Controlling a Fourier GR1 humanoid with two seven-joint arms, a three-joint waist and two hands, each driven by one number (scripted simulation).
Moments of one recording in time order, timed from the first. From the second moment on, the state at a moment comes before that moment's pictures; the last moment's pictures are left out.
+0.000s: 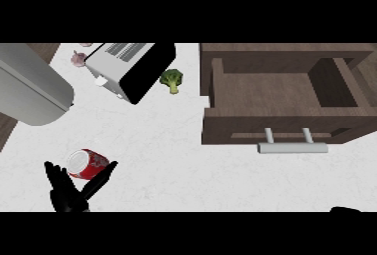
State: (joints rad) left arm -0.01 0.02 0.22 -0.94 0.44 0.58 -0.64; right arm 0.15 -0.08 -0.27 -2.23 -0.11 0.10 0.26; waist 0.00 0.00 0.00
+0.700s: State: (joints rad) left arm -0.21 0.10 0.24 -0.71 0.45 0.38 -0.67; right arm 0.12 -0.09 -0.30 -2.22 -0.12 0.10 0.27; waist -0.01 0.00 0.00
